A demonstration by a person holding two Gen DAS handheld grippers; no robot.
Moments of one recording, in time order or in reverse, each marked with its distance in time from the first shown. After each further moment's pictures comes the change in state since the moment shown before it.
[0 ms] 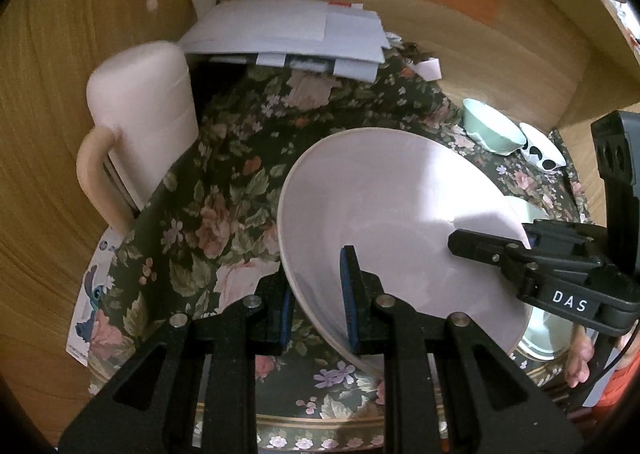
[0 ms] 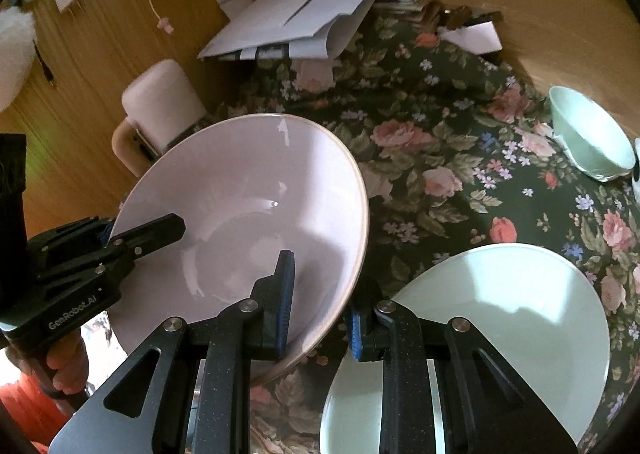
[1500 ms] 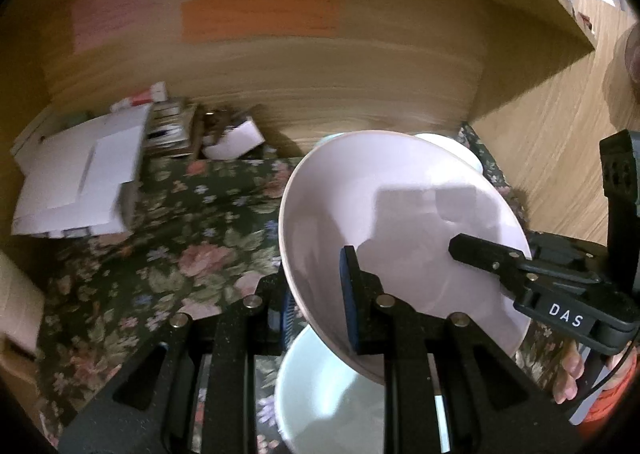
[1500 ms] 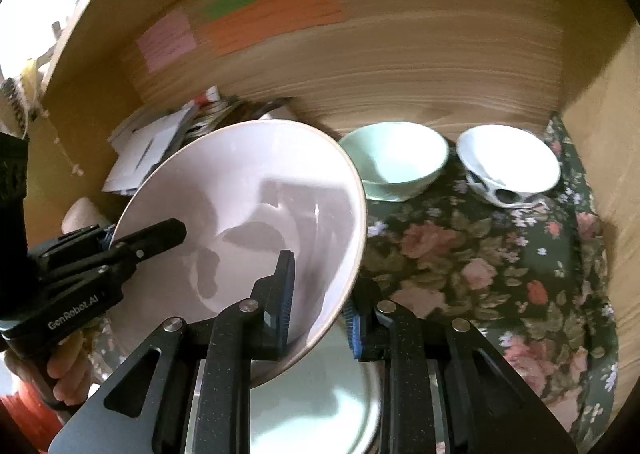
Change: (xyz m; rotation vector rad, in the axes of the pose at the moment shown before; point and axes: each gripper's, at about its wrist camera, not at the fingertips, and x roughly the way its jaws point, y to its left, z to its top) left arm 0.016 -0.178 0.091 0.257 -0.078 -0.182; right arm -0.121 -0.135 -0.015 0.243 -0.259 -0.191
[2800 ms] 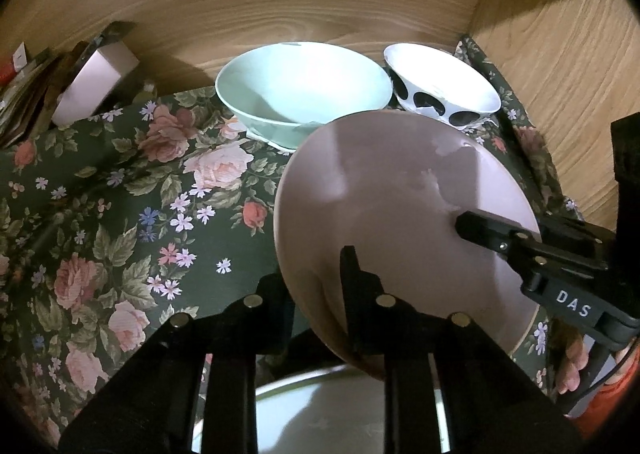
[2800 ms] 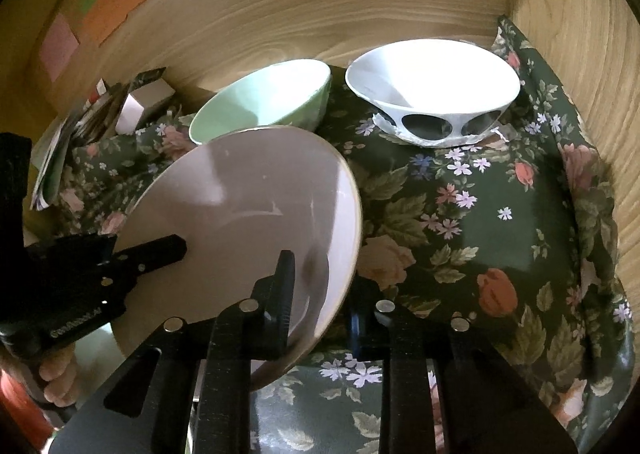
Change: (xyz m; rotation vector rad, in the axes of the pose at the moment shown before) left arm 0.159 -0.059 0.013 0.078 0.277 -0.091; right arm 0.055 -0.111 -0.015 0.178 0.142 -0.105
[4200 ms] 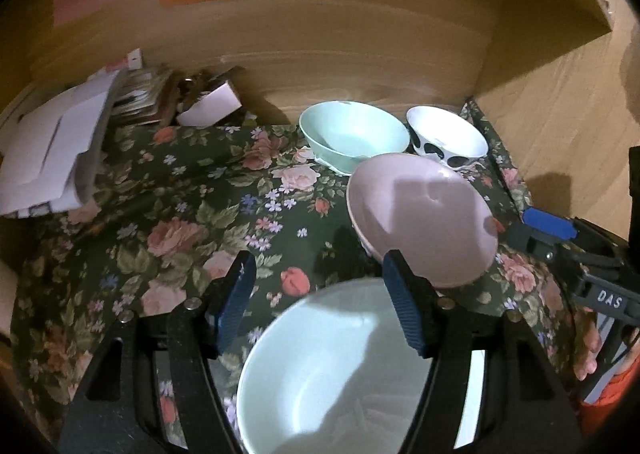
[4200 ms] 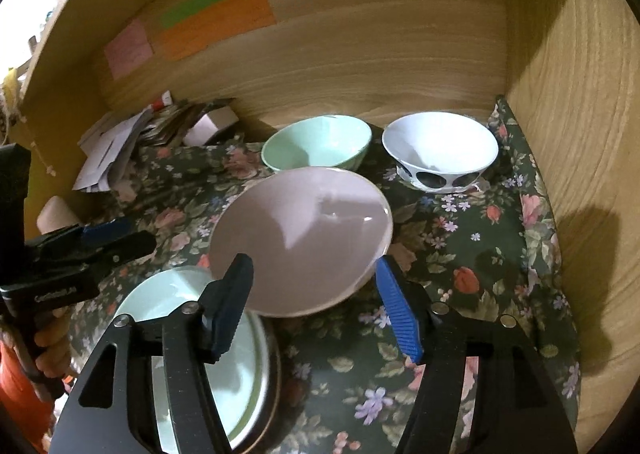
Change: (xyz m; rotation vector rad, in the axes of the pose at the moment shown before) left arm -0.107 0.024 -0.045 -0.098 -0.172 0.072; right arm -0.079 0.038 -0.019 -0.123 -0.131 0.006
